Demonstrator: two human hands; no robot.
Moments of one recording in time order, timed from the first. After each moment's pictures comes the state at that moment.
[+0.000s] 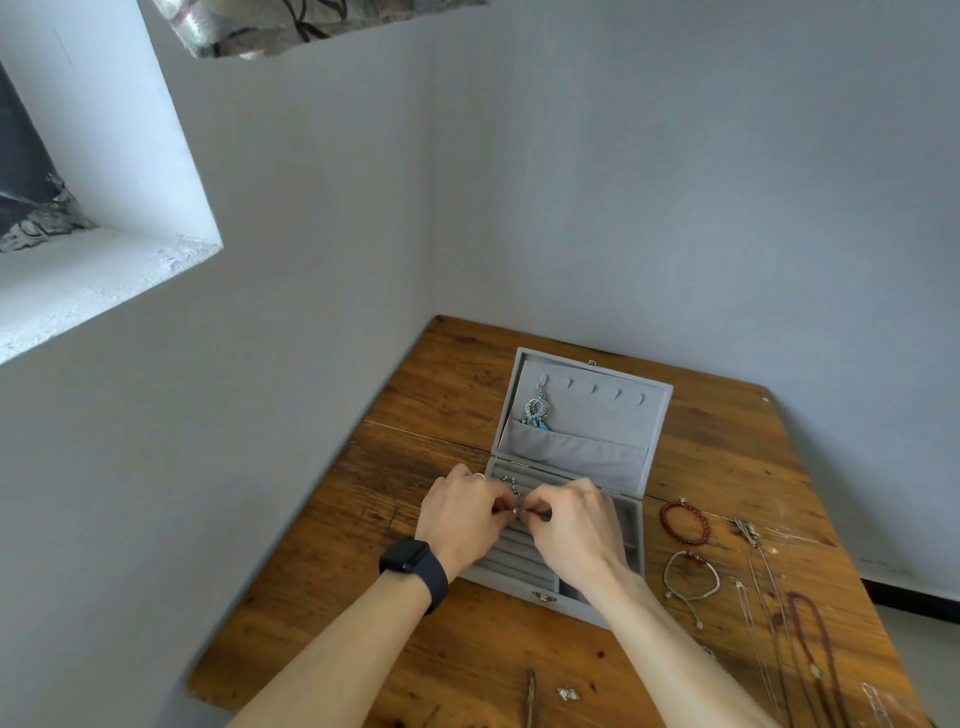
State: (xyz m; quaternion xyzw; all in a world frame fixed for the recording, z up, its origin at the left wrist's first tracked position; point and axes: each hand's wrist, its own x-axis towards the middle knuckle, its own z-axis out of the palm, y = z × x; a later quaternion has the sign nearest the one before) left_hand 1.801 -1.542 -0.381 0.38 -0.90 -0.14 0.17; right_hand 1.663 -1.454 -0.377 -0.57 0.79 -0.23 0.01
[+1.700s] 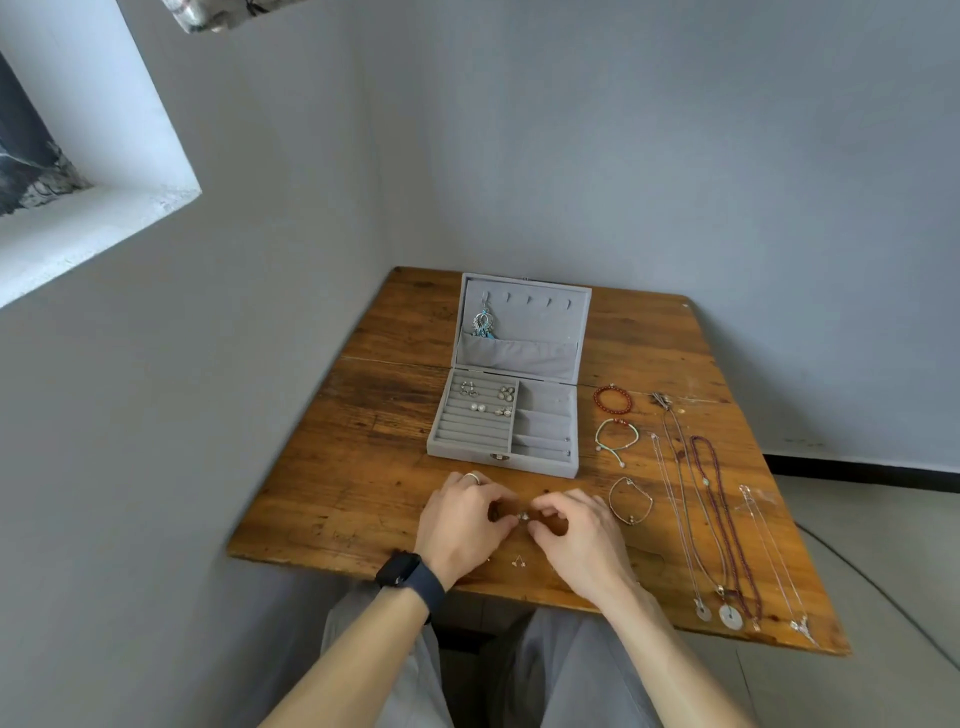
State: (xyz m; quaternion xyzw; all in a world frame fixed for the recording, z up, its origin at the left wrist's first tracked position) left_hand 1.846 -1.393 -0.398 0.35 -0.90 -0.21 0.13; right_hand 1.705 -1.281 -0.413 -0.48 0.81 -0.31 0.12
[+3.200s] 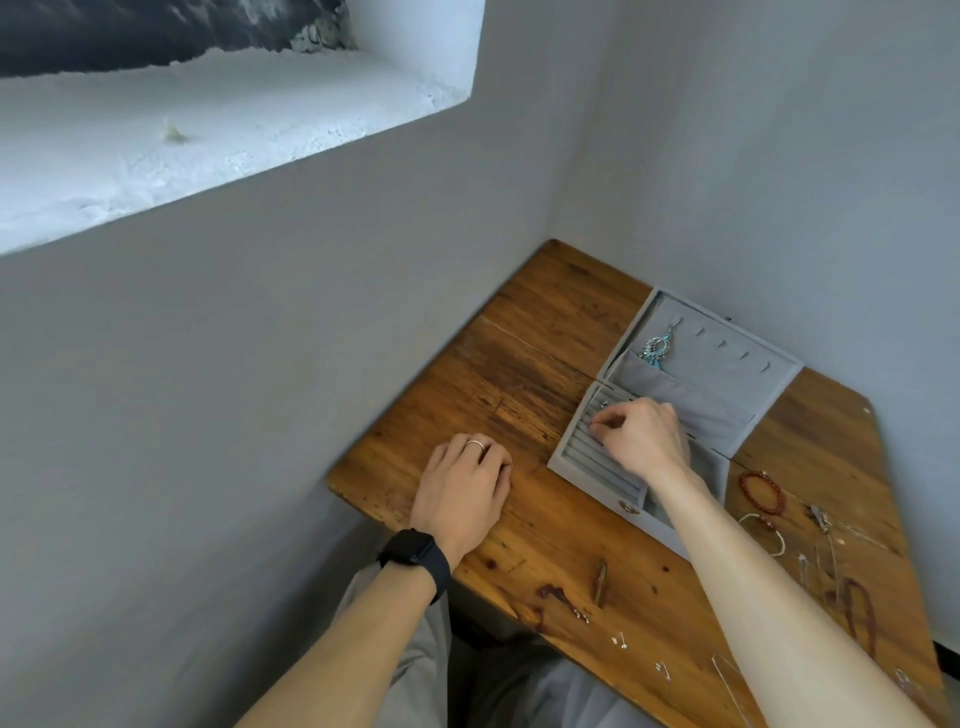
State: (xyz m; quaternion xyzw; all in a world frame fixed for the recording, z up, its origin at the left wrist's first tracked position) left_hand 1.926 -1.472 -0.442 0.48 -0.82 -0.08 0.31; right_hand 1.692 -1.488 -0.361 -0.57 0.82 -0.09 0.06
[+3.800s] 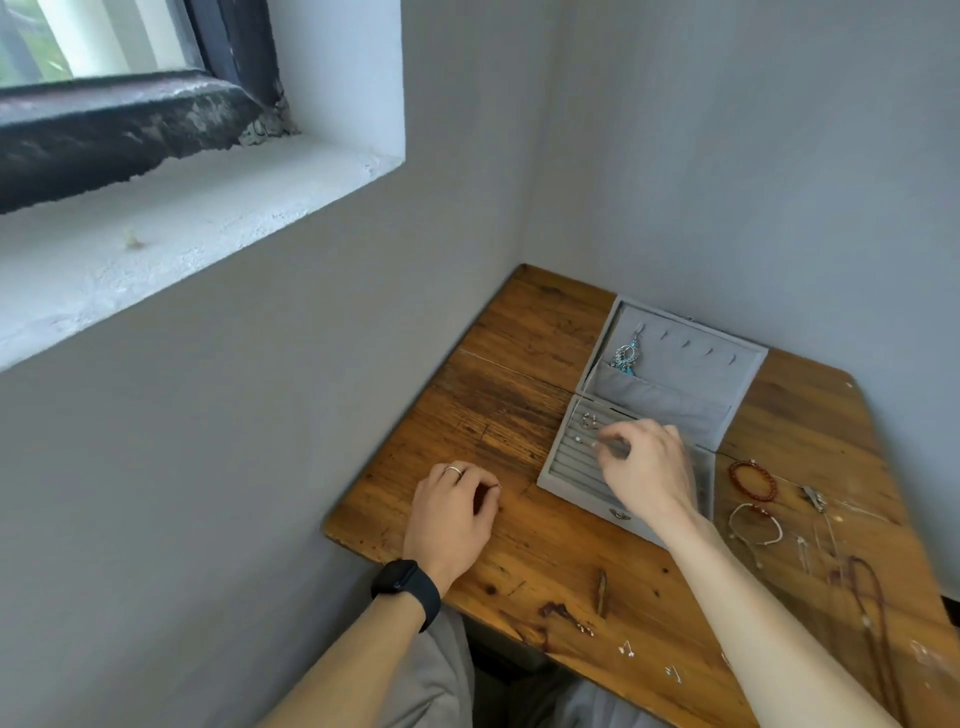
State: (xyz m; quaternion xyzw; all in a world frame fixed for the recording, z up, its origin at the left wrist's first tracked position) left_hand 1.933 -1.477 -0.430 0.50 -0.80 -0.18 0.28; right_hand 1.689 -1.445 -0.367 -0.56 0.81 -0.21 0.01
